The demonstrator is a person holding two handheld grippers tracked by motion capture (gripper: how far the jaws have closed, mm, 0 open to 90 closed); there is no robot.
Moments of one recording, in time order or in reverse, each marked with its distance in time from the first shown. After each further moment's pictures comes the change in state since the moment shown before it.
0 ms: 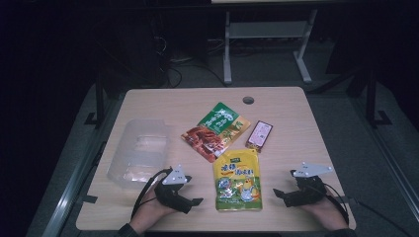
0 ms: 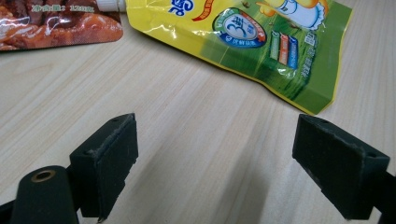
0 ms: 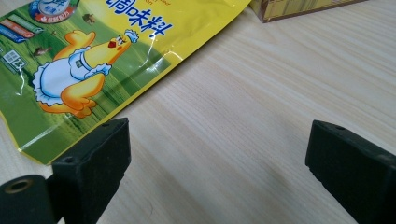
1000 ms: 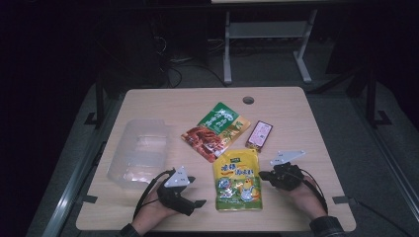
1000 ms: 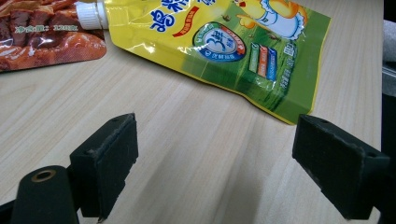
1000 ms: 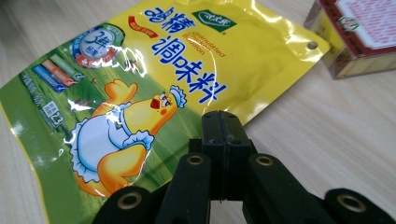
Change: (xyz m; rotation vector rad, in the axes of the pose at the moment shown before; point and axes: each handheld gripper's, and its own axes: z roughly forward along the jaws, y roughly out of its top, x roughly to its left) left arm -0.009 0.005 0.002 -0.031 -0.023 0.015; right arm 0.016 0.051 0.038 0.085 0.137 -0.063
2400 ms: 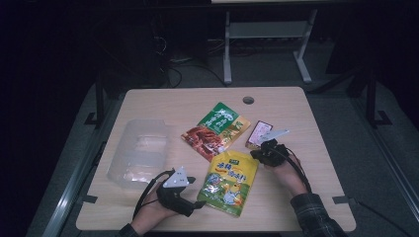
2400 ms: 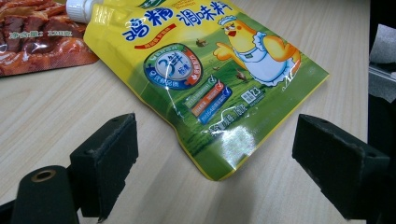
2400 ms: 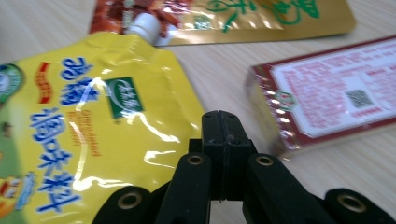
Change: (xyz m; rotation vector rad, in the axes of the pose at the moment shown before) left arm -0.001 0.001 -0.003 -0.011 -0.019 0.019; right arm -0.035 0.050 0.035 -0.006 -0.100 0.035
